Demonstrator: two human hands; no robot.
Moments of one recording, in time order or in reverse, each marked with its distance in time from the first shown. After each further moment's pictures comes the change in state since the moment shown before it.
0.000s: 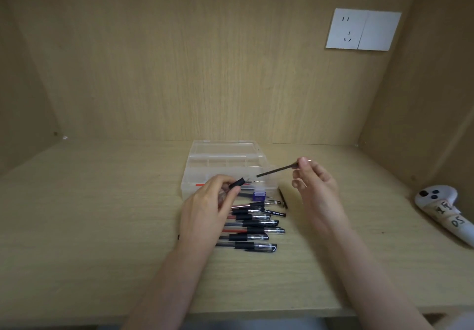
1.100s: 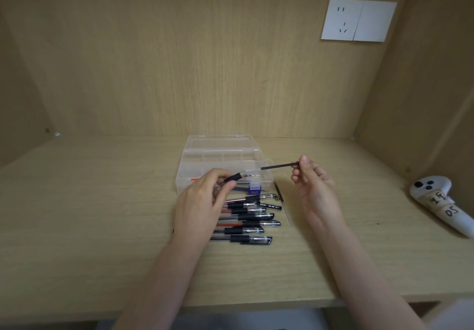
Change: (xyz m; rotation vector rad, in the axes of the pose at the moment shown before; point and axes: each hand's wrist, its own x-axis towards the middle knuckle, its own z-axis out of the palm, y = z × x) left_hand 0.000 0.003 -0.002 -0.029 -0.023 0.023; right_hand -0.001 0.010 -0.004 0.217 0.084 -0.028
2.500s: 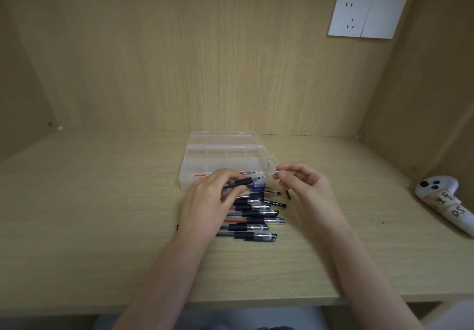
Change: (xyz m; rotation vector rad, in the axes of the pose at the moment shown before) left_hand -0.003 -0.004 0.003 -0.005 -0.031 0.083; right_hand -0.025 -0.003 0.009 -0.499 -0.209 0.031
